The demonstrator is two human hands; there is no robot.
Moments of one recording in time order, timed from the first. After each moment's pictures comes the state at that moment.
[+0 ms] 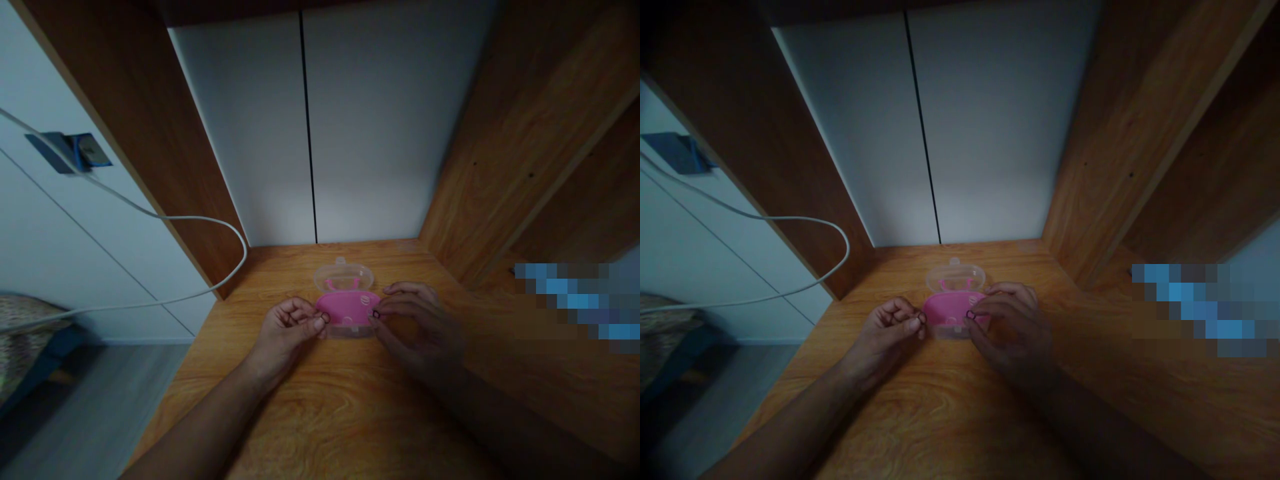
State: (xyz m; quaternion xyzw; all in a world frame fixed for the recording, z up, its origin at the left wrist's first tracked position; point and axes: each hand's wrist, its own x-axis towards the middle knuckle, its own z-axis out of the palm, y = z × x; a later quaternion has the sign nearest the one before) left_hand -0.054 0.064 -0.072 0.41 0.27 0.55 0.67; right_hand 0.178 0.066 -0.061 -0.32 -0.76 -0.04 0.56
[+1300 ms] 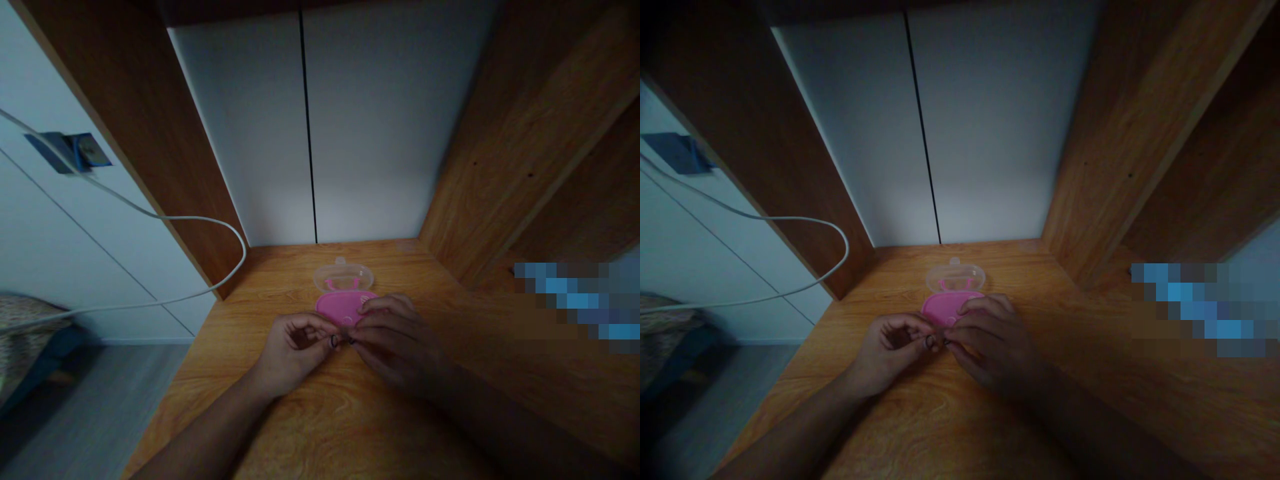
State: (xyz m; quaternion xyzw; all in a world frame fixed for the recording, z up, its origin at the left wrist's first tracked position) left_hand -0.047 0.051 -0.069 0.58 0.31 0.49 0.57; right_hand 0.167 0.063 -0.058 -0.22 -0.86 -0.05 0.46
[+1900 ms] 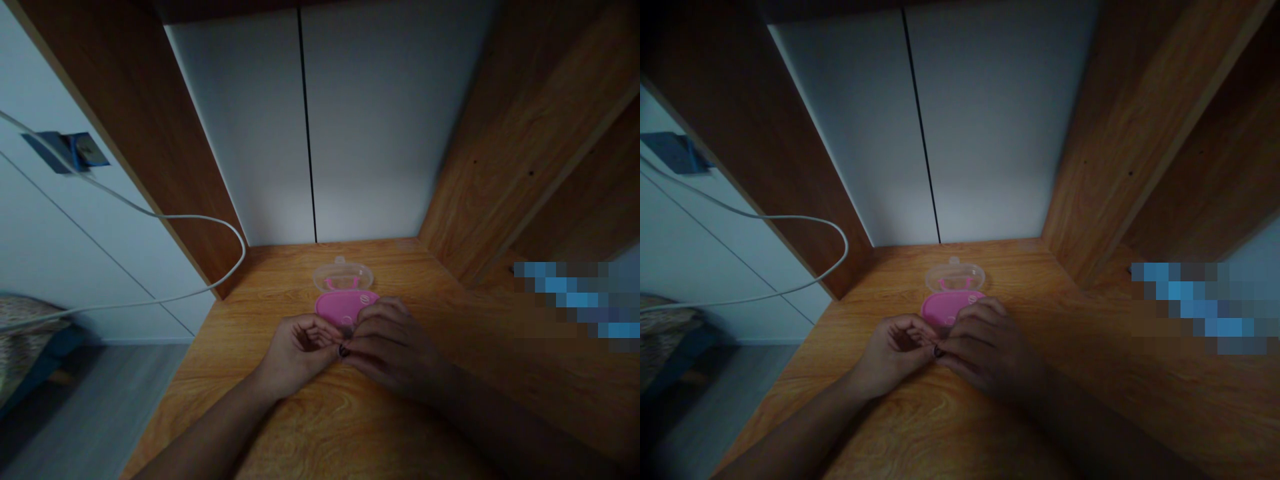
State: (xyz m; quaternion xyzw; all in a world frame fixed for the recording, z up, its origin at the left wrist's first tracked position) left_hand -0.042 0.051 -0.075 0.57 0.33 0.47 0.59; right_hand 0.165 0.063 -0.064 -0.19 -0.89 -0.04 0.42
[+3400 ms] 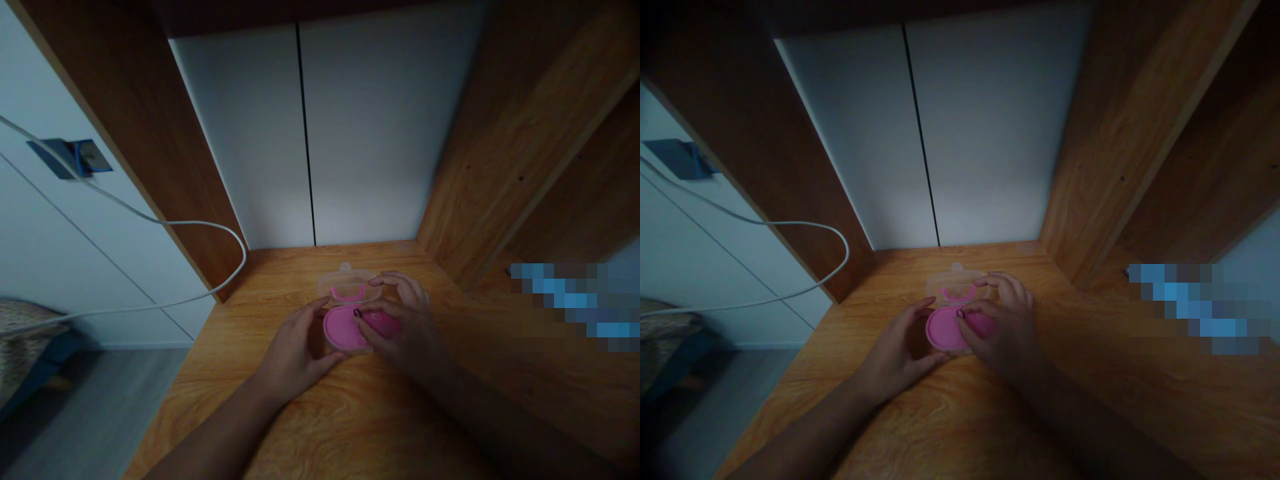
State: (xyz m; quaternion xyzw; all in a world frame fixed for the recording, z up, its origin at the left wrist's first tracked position) left_hand -0.055 0.058 -0.090 0.80 0.43 0.37 0.20; right_hand 0.170 0.072 -0.063 -0.43 -0.77 -0.07 0.46
